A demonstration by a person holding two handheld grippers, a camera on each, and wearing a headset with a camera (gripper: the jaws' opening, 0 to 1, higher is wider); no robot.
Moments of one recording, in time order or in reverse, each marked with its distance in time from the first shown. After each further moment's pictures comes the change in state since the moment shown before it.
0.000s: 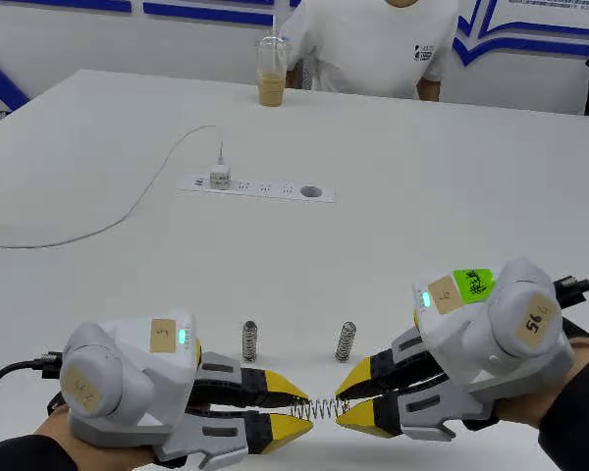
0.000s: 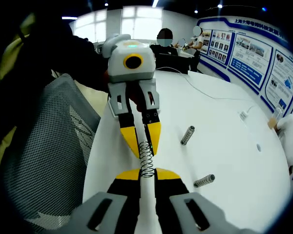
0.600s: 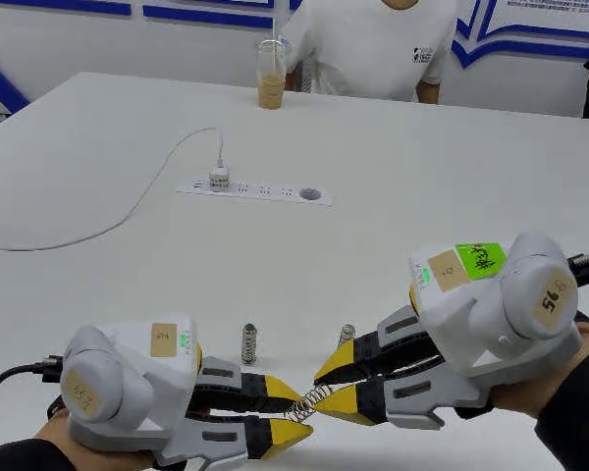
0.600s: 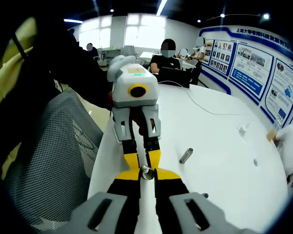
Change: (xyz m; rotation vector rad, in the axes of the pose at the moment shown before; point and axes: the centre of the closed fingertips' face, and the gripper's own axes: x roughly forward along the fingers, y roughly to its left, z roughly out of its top) left arm 0.001 -0.002 -0.001 0.001 0.004 -0.007; right arm -0.007 0.004 0.041 -0.043 -0.082 -0.003
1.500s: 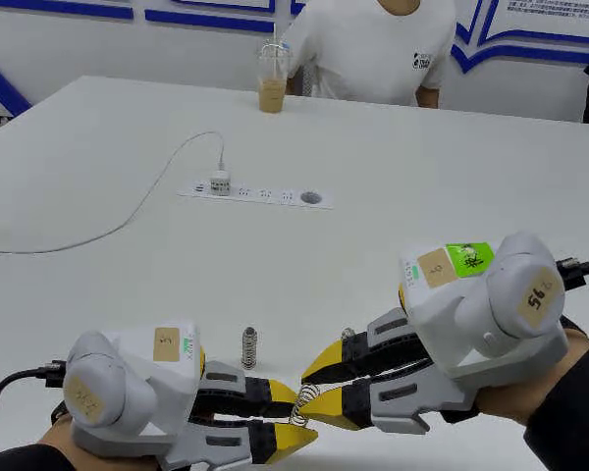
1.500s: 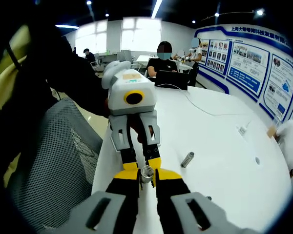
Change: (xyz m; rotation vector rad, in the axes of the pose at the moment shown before) left arm 0.002 -0.002 0.005 -0.003 -0.020 -0.002; right arm 0.005 0.000 0.008 0.048 -0.031 -0.006
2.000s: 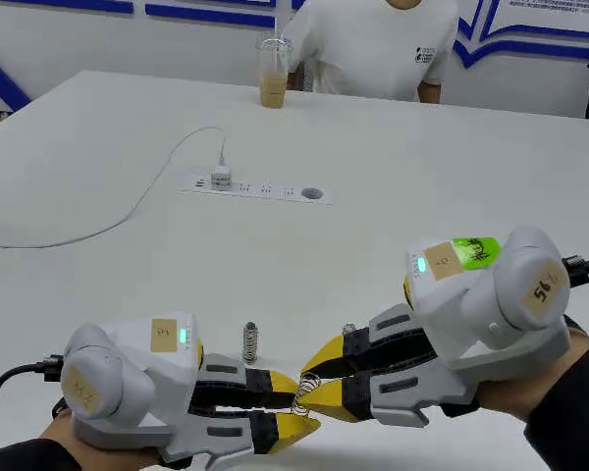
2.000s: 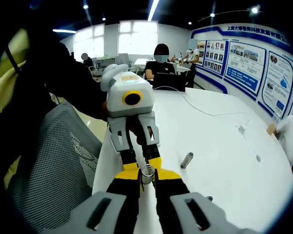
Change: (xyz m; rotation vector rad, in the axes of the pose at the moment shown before) left arm -0.001 0.003 0.004 -0.019 -0.026 0.013; right arm 0.000 -0.003 0.001 0.031 -0.033 -0.007
